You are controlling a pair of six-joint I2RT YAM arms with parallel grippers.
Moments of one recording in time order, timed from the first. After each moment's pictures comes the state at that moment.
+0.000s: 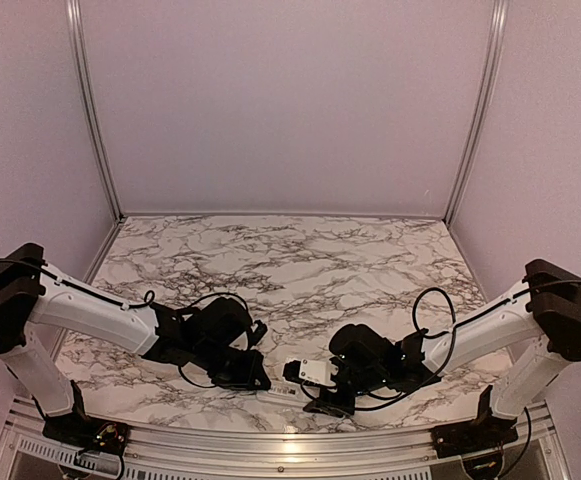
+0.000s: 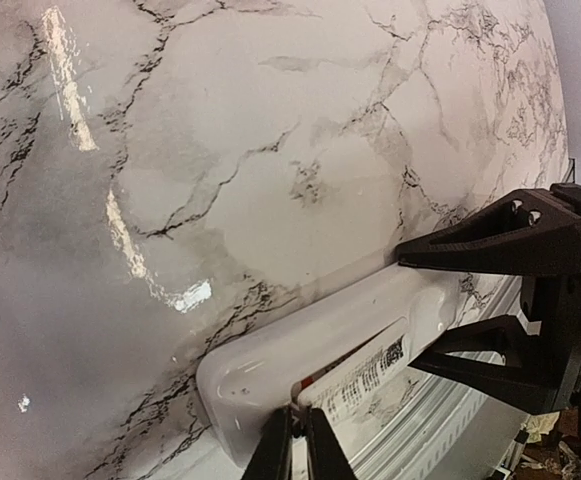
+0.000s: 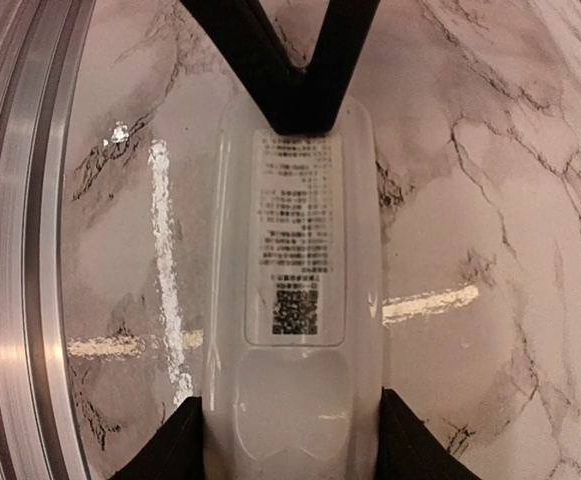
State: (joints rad) left arm -1.12 1.66 0.81 -0.07 0.26 -0.93; right arm 1.17 1.59 0.61 0.10 -0.17 -0.19
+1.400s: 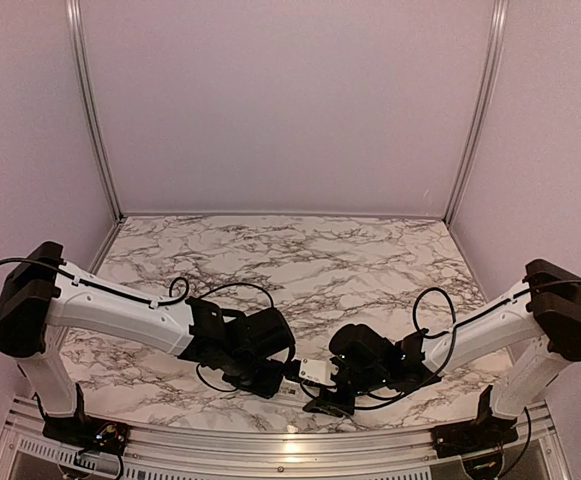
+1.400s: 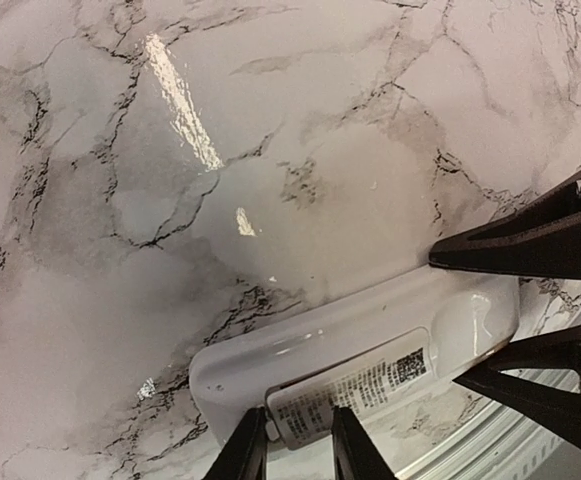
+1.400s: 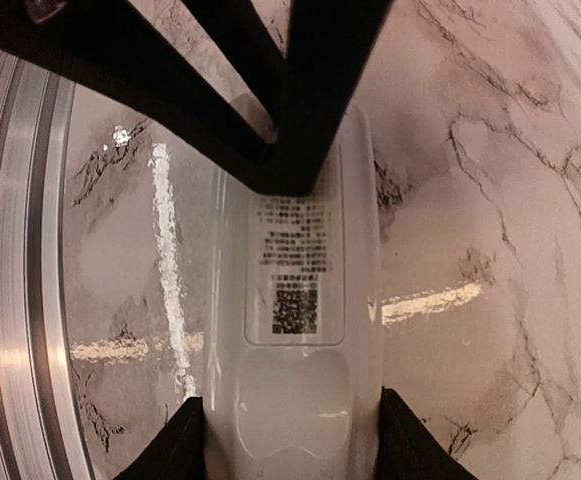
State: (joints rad) left arm -1.25 1.80 1.13 -0.50 -0.02 -0.82; right arm 1.17 1.59 0.61 0.10 -0.17 -0.17
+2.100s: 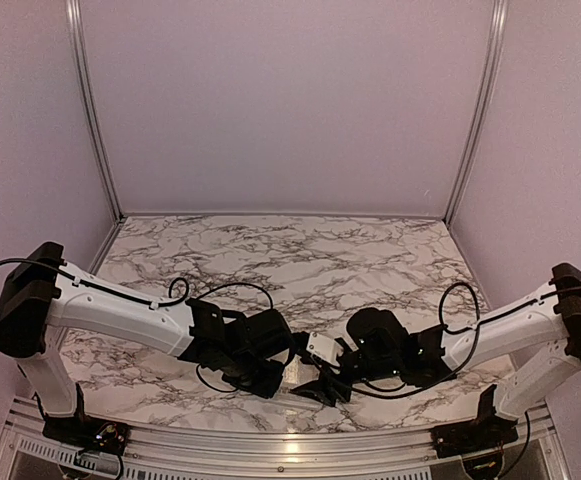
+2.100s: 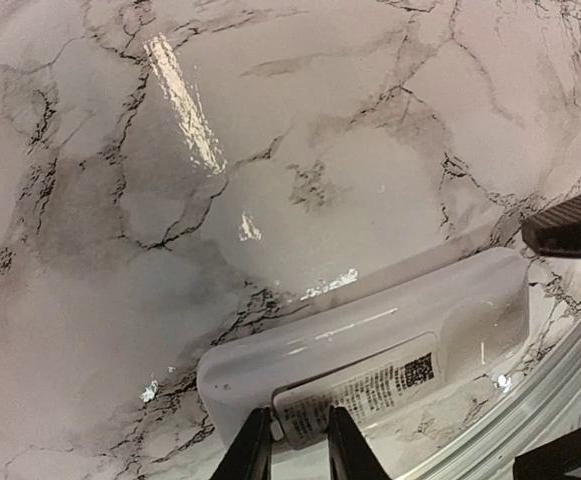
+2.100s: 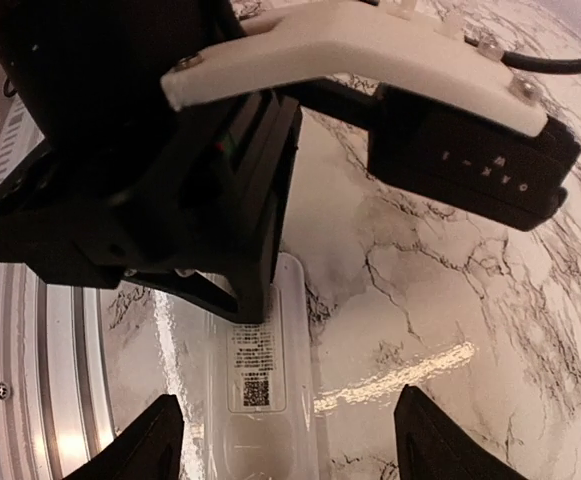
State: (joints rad) left arm -1.26 1.81 1.13 -0.50 -0.04 -0.82; right arm 1.15 1.46 0.57 0.23 -0.16 -0.09
